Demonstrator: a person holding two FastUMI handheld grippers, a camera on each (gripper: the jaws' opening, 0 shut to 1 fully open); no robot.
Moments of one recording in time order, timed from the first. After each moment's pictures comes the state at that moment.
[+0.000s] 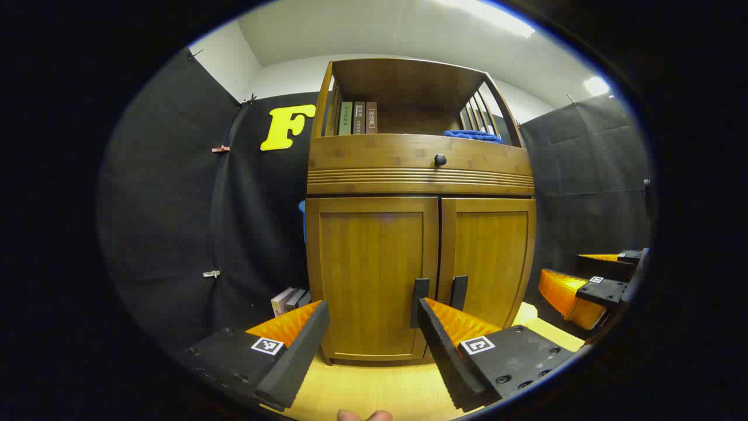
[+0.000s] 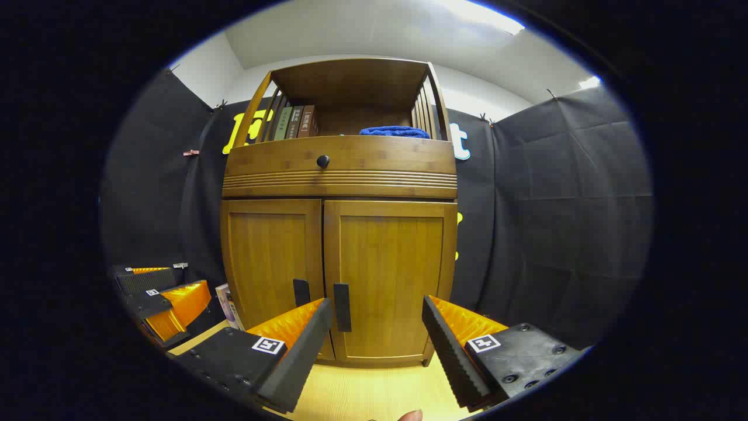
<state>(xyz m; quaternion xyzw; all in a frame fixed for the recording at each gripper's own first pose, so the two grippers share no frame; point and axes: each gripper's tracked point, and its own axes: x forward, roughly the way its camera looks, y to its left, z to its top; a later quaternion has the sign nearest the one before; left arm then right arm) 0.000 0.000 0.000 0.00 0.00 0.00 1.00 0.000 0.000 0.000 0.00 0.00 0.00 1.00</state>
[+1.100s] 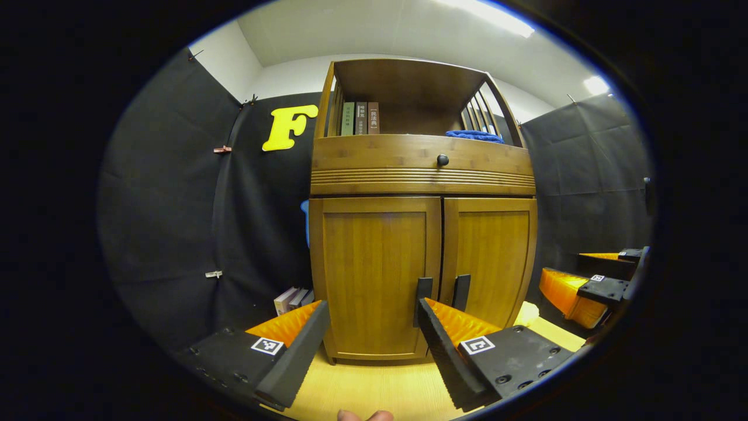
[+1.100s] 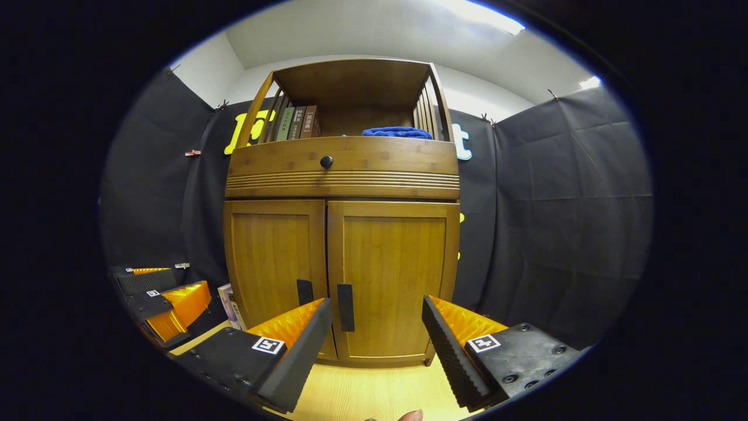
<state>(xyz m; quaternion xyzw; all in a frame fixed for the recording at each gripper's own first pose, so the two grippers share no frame) -0.004 0.008 0.005 0.00 0.00 0.00 1.00 0.000 0.008 -0.001 0.00 0.00 0.01 1.00</state>
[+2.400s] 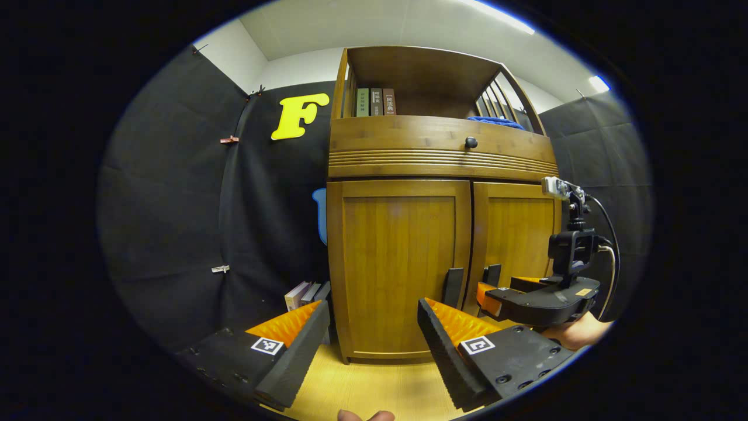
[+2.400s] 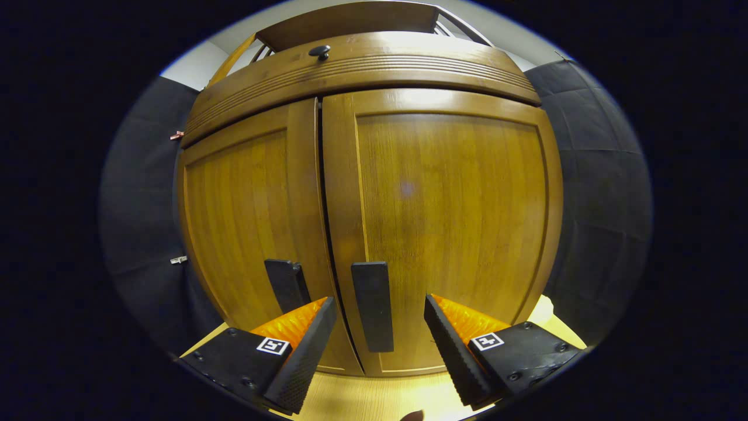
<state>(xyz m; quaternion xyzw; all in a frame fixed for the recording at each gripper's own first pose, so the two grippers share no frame) 0.029 0.053 -0.019 0.00 0.03 0.02 1.00 0.183 0.066 -0.123 0.04 0.09 0.05 0.99</state>
